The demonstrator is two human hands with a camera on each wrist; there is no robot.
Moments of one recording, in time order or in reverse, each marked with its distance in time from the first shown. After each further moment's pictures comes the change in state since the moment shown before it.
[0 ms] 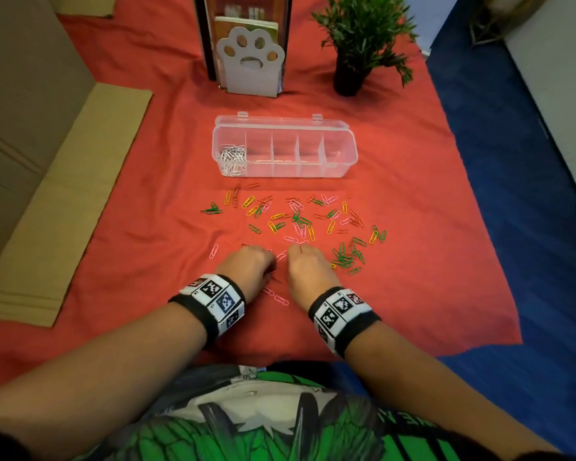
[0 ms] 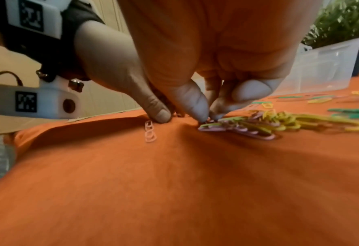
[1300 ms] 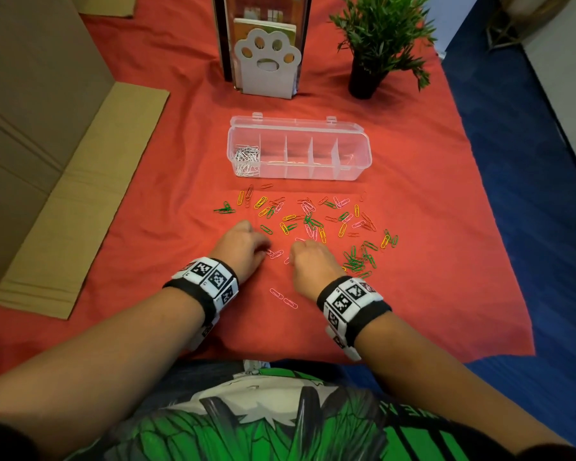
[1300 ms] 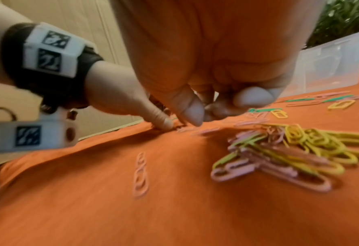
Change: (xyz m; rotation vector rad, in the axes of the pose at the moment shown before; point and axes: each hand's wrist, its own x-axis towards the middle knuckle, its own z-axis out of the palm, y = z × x) left_hand 0.002 -0.028 -0.019 -0.172 0.187 -0.138; right_hand 0.015 -0.004 -0.012 0.014 -0.076 -0.033
